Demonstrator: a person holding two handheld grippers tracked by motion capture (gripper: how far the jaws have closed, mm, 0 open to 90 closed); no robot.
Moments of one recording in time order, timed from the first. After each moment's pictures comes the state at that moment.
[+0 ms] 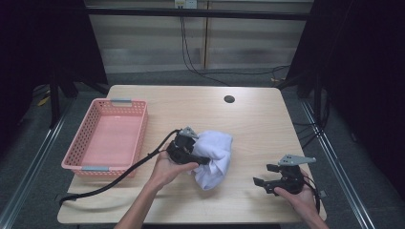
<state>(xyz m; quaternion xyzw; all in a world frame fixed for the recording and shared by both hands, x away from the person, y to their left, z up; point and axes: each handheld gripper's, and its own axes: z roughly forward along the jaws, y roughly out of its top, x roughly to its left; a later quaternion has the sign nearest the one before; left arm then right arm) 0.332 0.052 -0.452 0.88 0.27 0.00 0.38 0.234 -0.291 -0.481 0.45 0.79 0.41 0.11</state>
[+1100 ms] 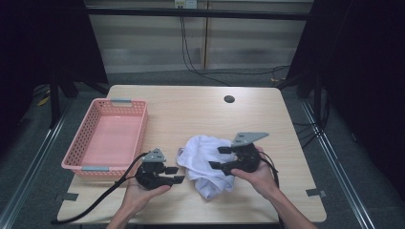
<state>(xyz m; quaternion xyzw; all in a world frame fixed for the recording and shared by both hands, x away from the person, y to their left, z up) 0.280 0.141 -0.464 0.84 0.31 -0.02 0.44 0.288 -0.156 -0.419 0.29 0.83 0.46 0.07</state>
